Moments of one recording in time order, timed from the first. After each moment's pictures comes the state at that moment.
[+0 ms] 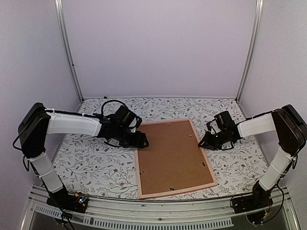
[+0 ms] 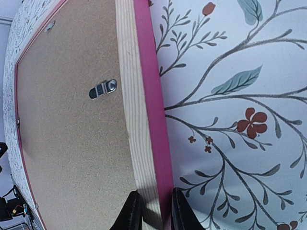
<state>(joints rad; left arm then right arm) -0.78 1.76 1.07 -0.27 0.12 -0.57 0.40 1.70 0.79 -0.10 -0.33 0.57</state>
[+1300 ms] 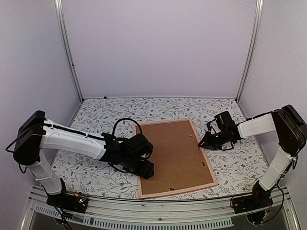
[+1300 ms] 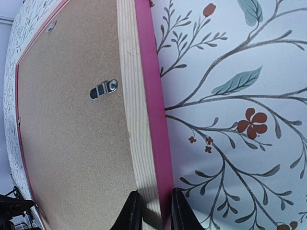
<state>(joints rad) -1.13 1.69 0.98 -0.41 -0.03 -0.71 0.40 1.70 0.78 -0.08 -0.33 0.57</state>
